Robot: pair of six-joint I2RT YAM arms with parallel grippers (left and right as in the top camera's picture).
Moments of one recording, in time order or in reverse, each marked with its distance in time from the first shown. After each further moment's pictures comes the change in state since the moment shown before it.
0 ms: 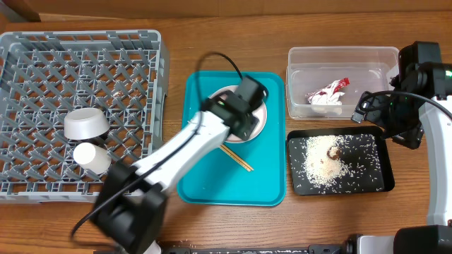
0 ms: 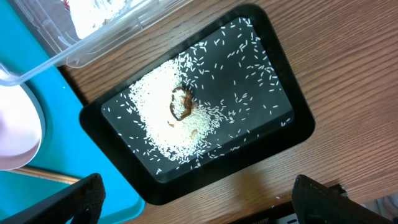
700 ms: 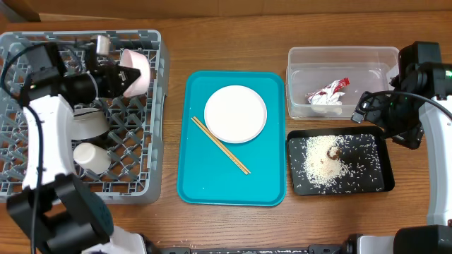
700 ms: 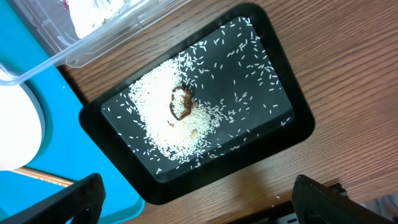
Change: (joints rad) left arm 0.997 -0.047 0.090 -0.026 1.114 0.253; right arm 0.000 0.000 0.000 -0.002 0.000 0.002
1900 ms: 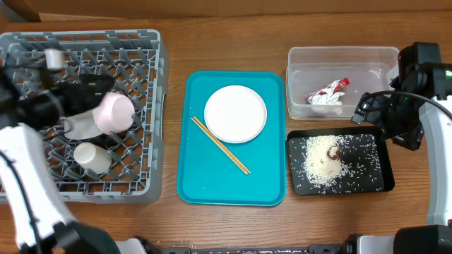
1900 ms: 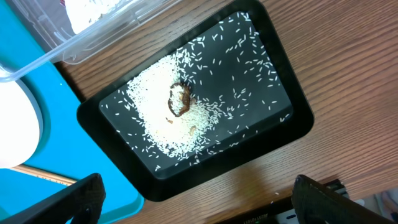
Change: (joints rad) left arm 0.183 -0.209 0.000 -0.212 -0.040 -0.049; right arm 0.000 0.000 0.000 -0.012 0.000 0.000
